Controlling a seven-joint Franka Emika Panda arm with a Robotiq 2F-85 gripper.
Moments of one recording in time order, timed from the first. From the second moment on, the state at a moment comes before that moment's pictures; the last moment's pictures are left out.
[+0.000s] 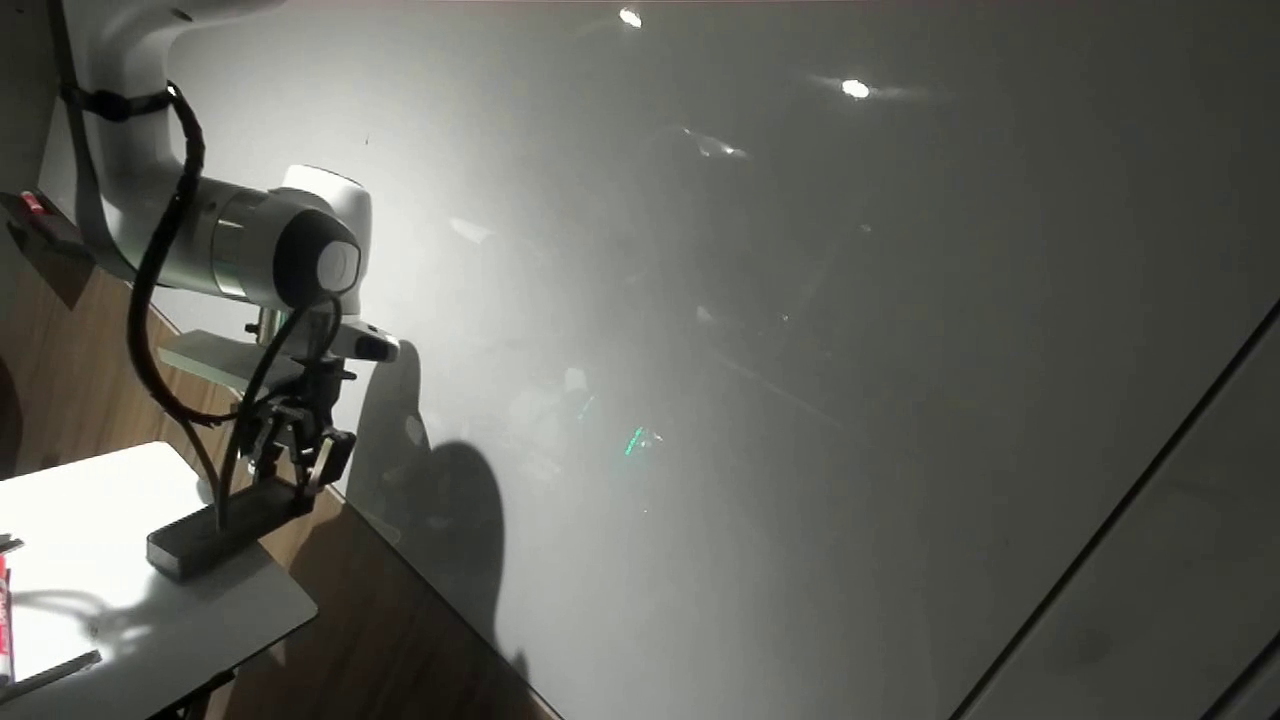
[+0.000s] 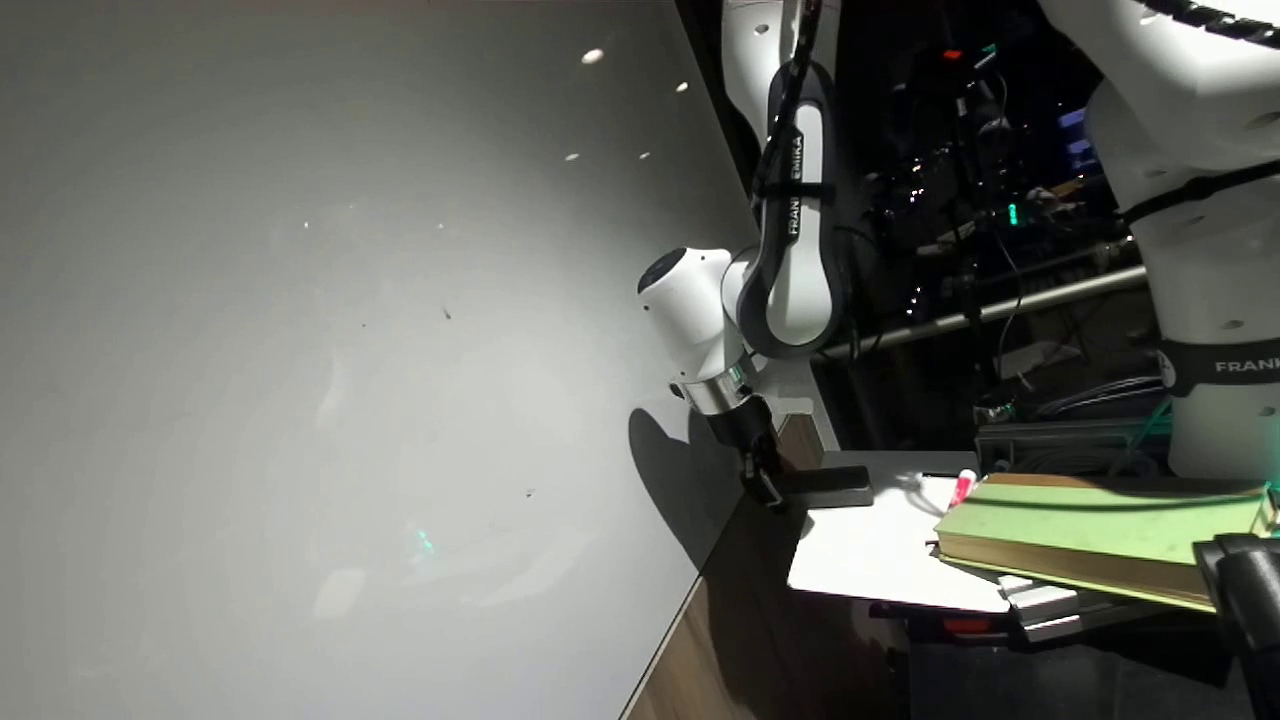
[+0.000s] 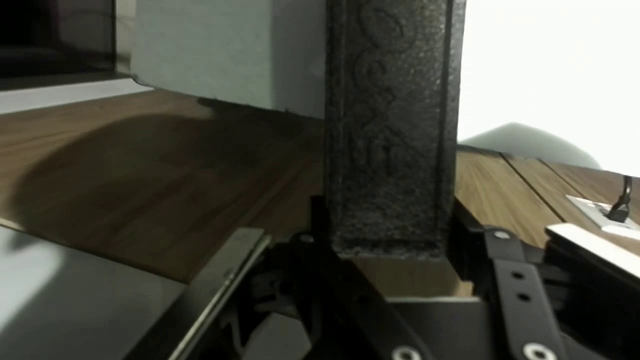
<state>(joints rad) 0.05 0.21 0.00 -2.48 -0.52 2.64 0.36</state>
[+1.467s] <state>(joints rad) 0.10 0.22 -0.01 -2.42 -0.25 2.48 0.38</state>
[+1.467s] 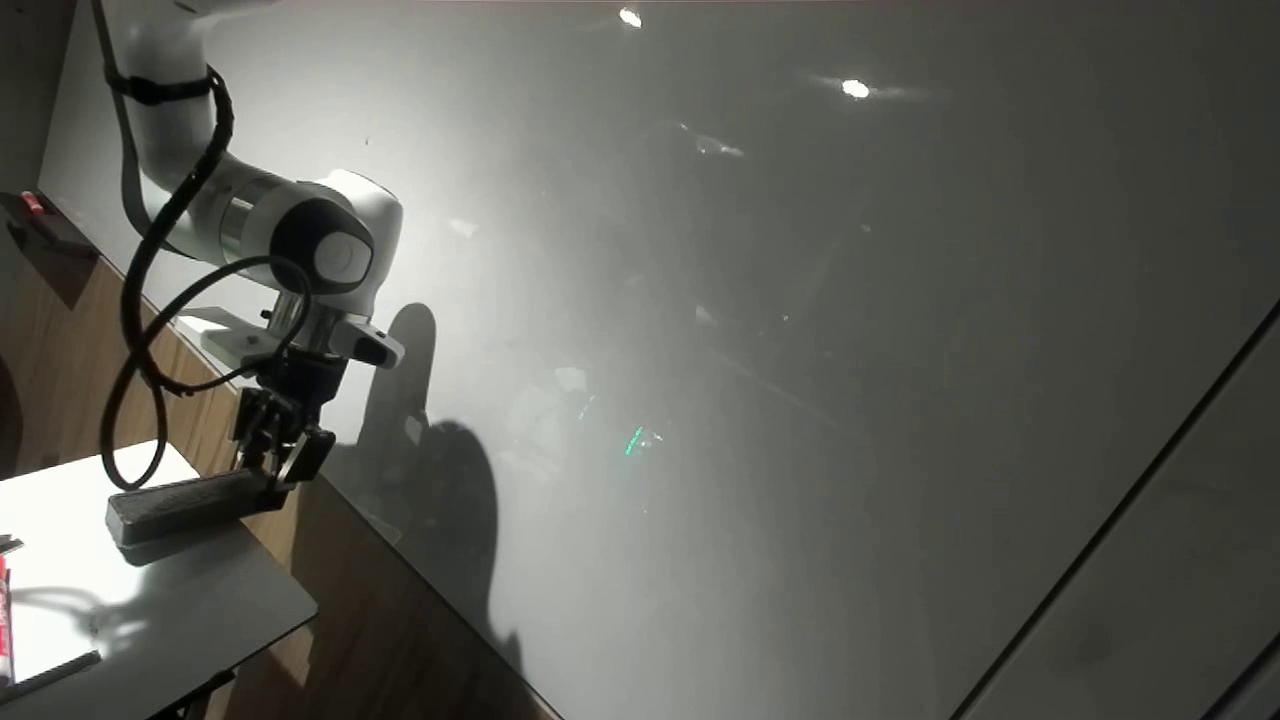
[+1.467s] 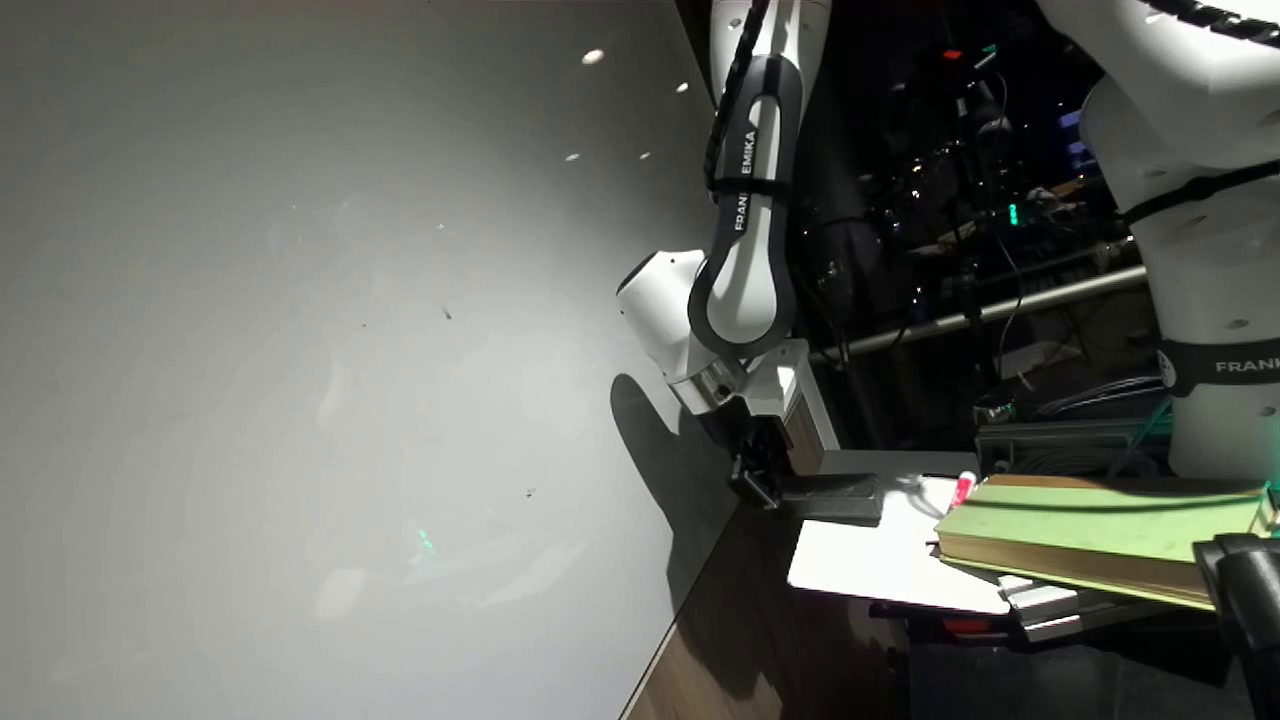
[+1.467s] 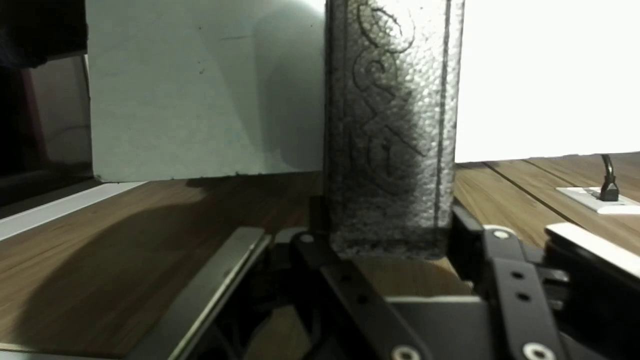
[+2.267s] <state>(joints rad) 0.10 0.22 -0.01 -2.41 -0.25 2.48 0.38</state>
